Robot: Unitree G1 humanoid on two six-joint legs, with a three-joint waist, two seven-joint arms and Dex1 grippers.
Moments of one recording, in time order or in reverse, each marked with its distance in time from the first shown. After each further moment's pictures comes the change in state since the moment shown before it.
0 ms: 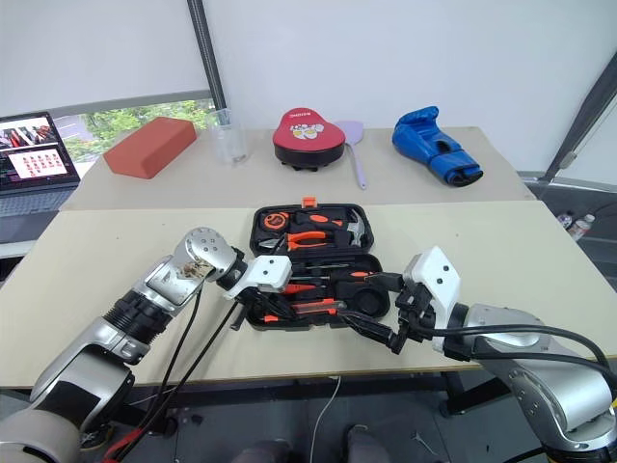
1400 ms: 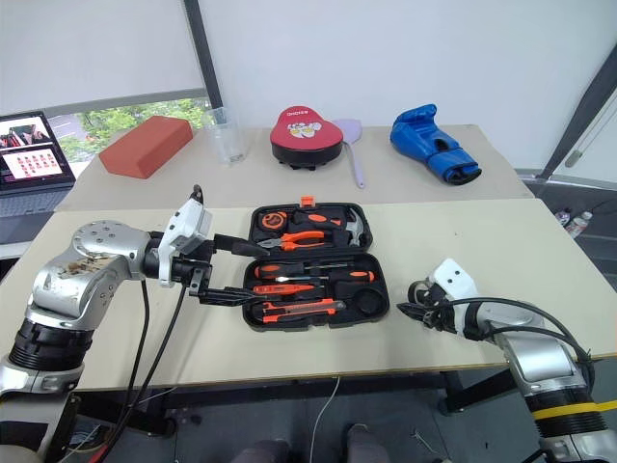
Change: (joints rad) left arm 0.232 0.204 0.446 -0.448 -0.414 0.338 0.126; right arm -0.138 -0.017 0.168 0.705 -0.452 -0.350 0.207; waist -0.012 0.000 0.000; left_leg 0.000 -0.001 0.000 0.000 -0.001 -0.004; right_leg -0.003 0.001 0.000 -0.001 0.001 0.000
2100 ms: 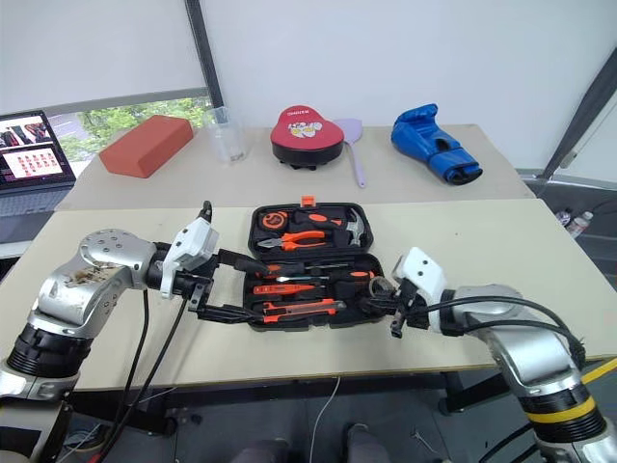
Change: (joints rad) left arm 0.032 0.028 -0.060 -0.003 0.003 -0.053 -0.041; right arm -0.048 0.005 0.065 -0.360 0.121 0.243 0.030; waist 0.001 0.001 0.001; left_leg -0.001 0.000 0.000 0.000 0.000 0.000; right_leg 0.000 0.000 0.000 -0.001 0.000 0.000
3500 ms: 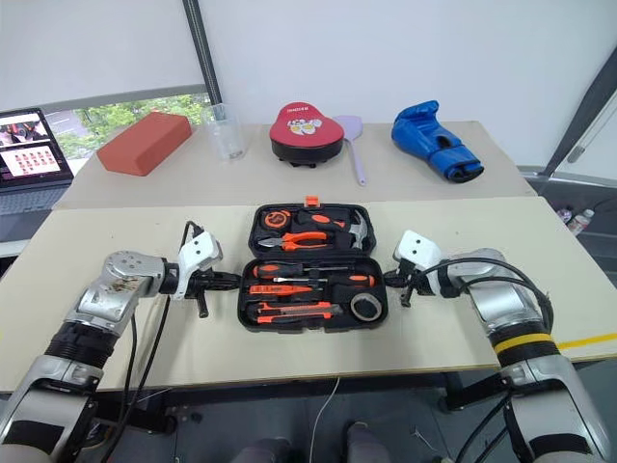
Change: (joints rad) left arm -0.006 -0.064 -0.039 0.415 0.311 -0.182 0.195; right arm -0.277 0.023 0.125 0.565 -0.305 -0.412 0.321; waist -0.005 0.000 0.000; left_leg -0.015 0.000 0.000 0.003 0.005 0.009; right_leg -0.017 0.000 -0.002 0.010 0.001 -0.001
